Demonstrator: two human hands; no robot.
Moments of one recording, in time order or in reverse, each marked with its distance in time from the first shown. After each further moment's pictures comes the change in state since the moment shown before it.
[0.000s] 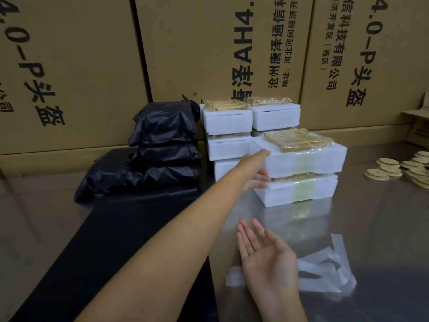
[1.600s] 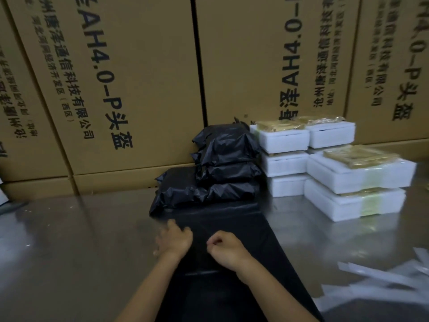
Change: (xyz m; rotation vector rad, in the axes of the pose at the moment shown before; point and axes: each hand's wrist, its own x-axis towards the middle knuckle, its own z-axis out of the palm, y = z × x) left_hand -0.134 -0.120 -0.304 0.655 0.660 -0.191; right_hand 0.032 0.195 0.101 -1.735 -0.318 -0.032
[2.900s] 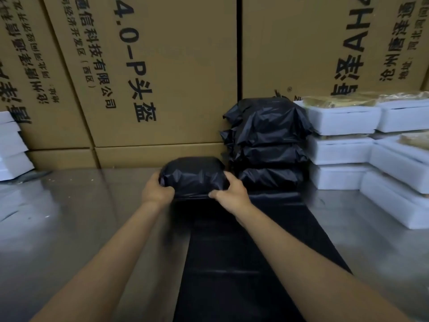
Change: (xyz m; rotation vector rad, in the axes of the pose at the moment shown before) left_hand 0.102 -0.034 -0.080 -0.348 0.235 0.095; right_hand 0.125 -0.055 0.035 0.132 0.132 -0.165
